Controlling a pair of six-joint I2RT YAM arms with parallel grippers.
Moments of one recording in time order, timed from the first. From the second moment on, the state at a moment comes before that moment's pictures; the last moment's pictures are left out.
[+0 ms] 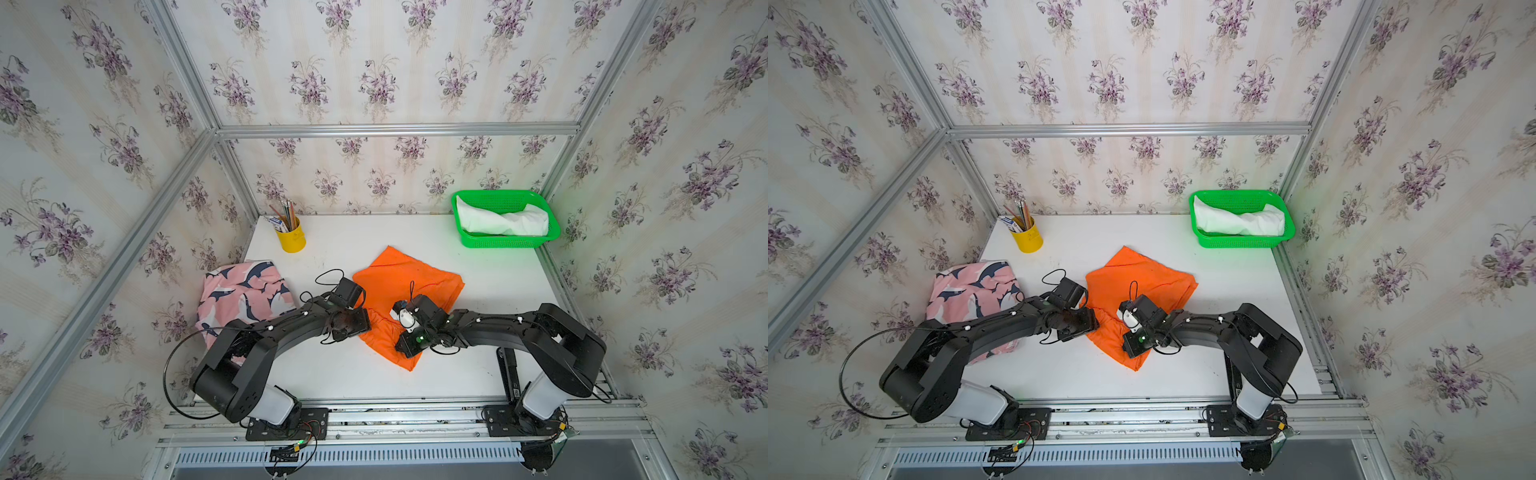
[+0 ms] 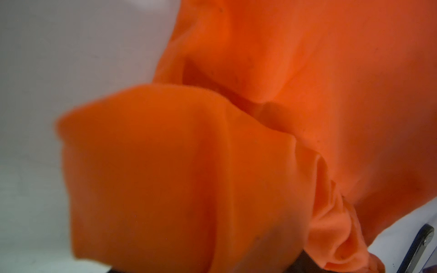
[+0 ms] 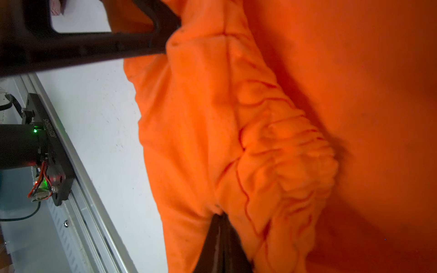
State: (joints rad) left arm -0.48 1.51 0.75 -0.44 0.14 -0.77; right arm 0.91 1.67 0.77 -0.16 -0.34 0.38
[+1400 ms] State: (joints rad) left arm -0.46 1.34 0.71 -0.57 0.30 -0.75; right arm 1.42 1.89 0.92 0.06 0.83 -0.22
